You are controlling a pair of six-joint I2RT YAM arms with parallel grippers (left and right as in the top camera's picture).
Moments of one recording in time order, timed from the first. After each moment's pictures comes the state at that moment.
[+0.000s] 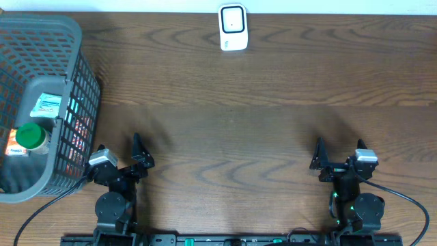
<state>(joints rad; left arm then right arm) -0.11 0.01 0.02 -0.10 -0.29 -0.35 -0.01 0.01 0.01 -0.07 0.01 0.12</state>
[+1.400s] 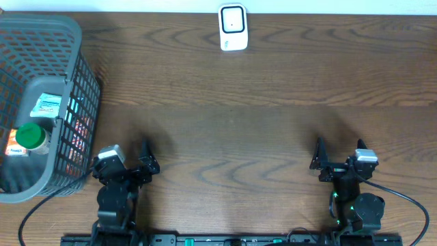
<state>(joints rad) -0.11 0.12 0.11 -0.29 -0.20 -0.35 -0.01 0.01 0.01 -0.07 0.01 0.12</state>
